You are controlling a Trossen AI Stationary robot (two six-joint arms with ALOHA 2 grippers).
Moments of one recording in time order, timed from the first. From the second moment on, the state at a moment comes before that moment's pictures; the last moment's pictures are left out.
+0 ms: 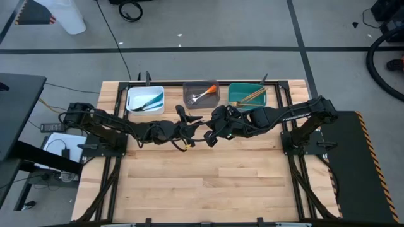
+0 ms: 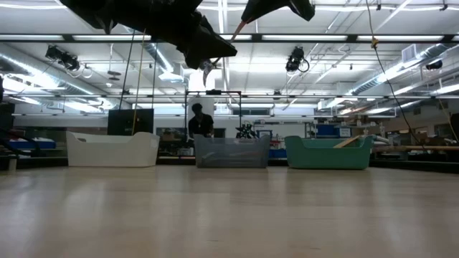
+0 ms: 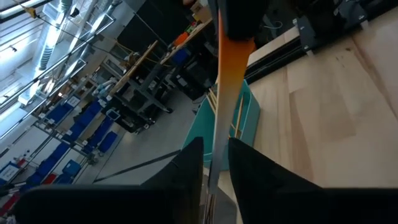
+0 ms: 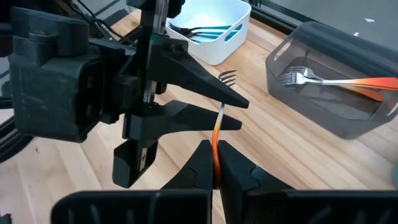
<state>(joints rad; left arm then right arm) -0.11 1.51 0.77 0.62 -0.62 0.65 0.20 1.62 1.57 -0.75 0.53 0.79</state>
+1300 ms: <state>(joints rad) -0.10 1.51 0.77 0.58 -0.63 0.64 0.19 1.60 1.60 -0.89 0.44 0.74</state>
